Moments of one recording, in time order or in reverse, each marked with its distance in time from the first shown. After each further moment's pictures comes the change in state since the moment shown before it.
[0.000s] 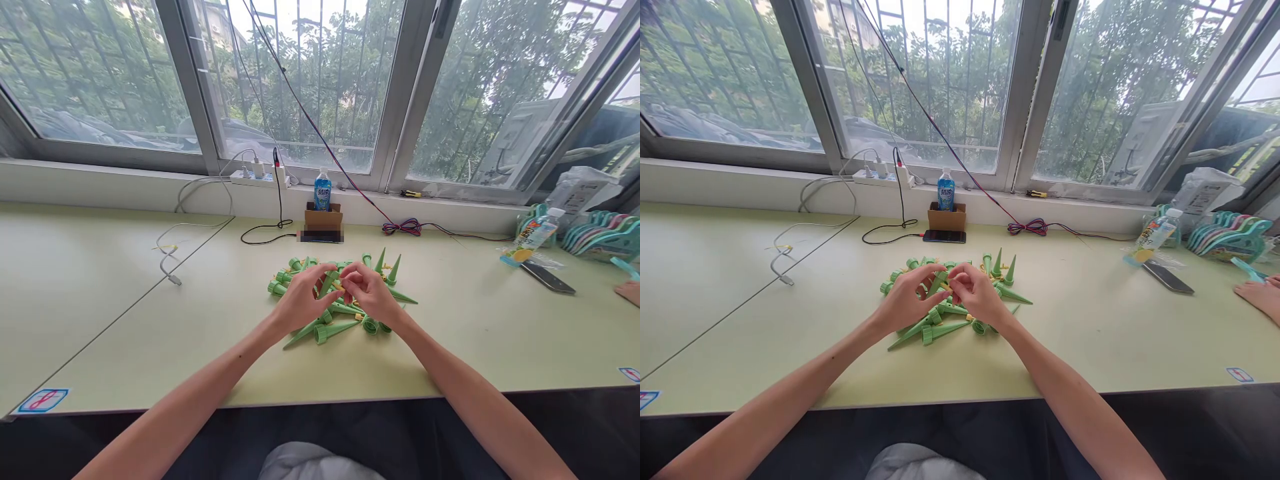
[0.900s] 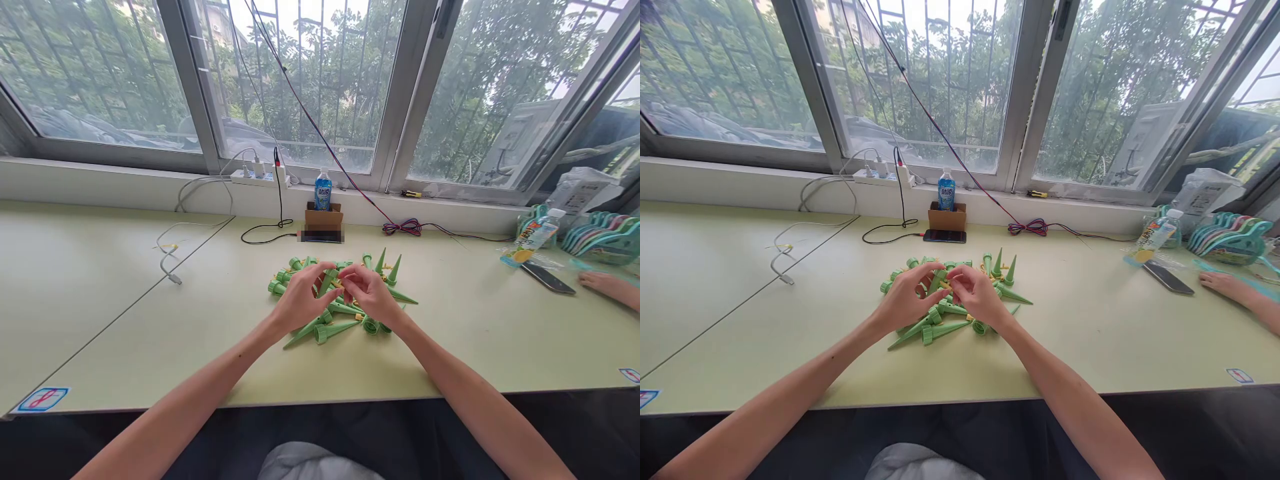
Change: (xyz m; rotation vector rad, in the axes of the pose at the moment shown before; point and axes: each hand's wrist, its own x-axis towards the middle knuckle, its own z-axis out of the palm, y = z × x) left_hand 0.001 0.001 0.000 0.009 0.031 -0.008; right_hand -0.001 0.000 0.000 -0.054 0.017 -0.001
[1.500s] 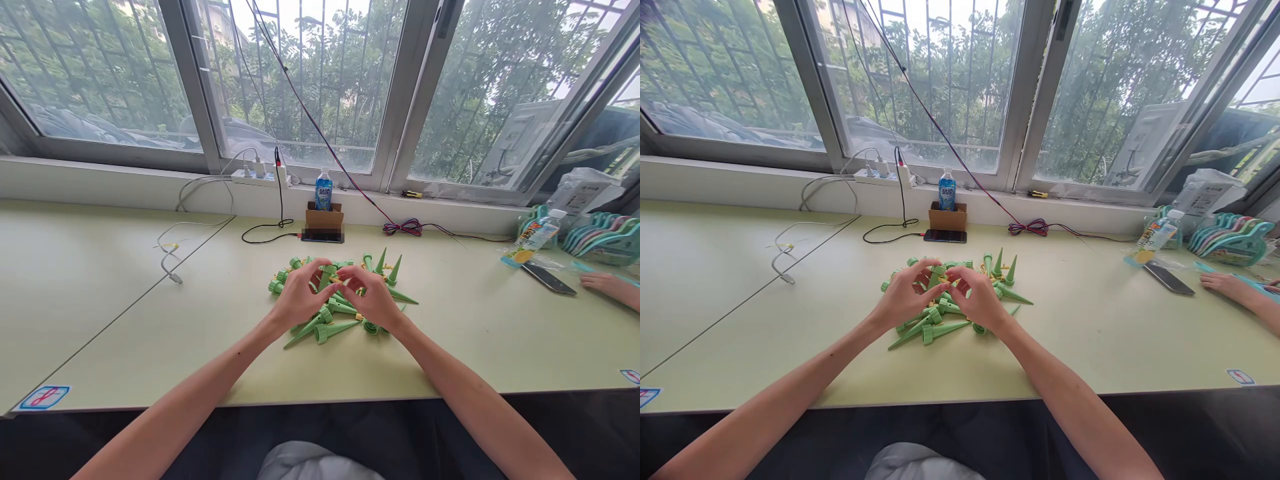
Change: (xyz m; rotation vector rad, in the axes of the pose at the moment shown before) left_hand 0.003 0.006 -0.005 -0.066 0.006 -0.111; right_hand -0.002 -0.001 0.001 -0.324 0.086 -0.208
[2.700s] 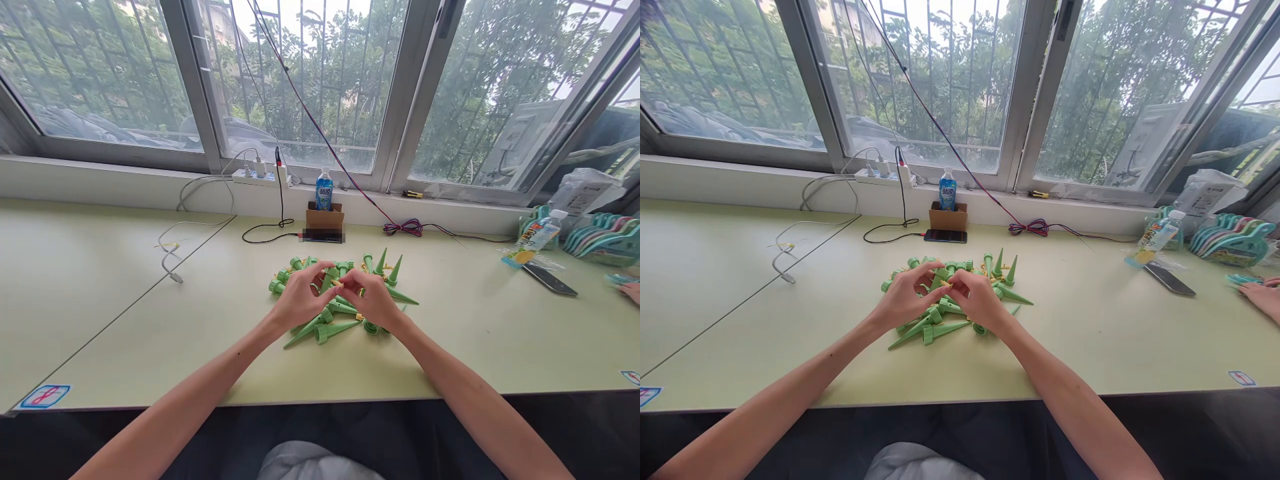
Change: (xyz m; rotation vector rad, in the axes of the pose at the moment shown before) left_hand -0.002 0.000 0.001 -0.048 -0.054 -0.037; right_hand -0.001 0.004 0.000 -0.036 -0.041 0.015
